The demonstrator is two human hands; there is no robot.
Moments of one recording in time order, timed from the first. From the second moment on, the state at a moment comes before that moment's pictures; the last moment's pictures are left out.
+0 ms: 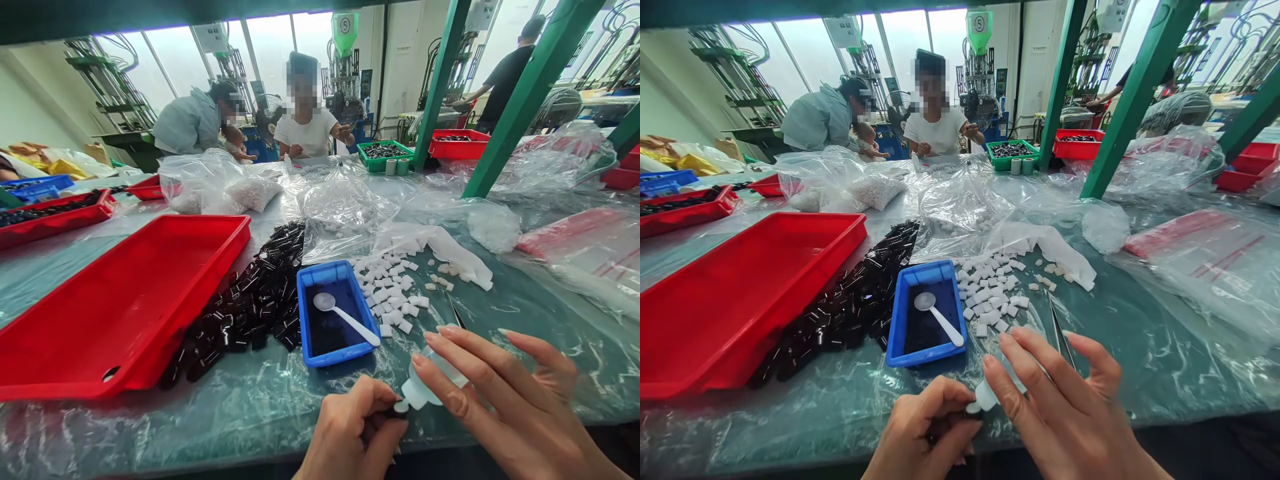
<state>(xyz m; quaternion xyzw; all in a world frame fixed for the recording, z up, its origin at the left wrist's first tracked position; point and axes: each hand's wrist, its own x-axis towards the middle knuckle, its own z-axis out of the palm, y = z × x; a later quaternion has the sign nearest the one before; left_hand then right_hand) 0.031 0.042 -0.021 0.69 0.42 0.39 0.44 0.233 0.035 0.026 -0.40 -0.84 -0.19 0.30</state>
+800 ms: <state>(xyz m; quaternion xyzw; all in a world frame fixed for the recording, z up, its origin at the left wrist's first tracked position) 0.032 0.043 -0.016 0.69 0.41 0.40 0.45 0.222 0.044 0.033 -0.35 -0.85 -0.25 0.31</state>
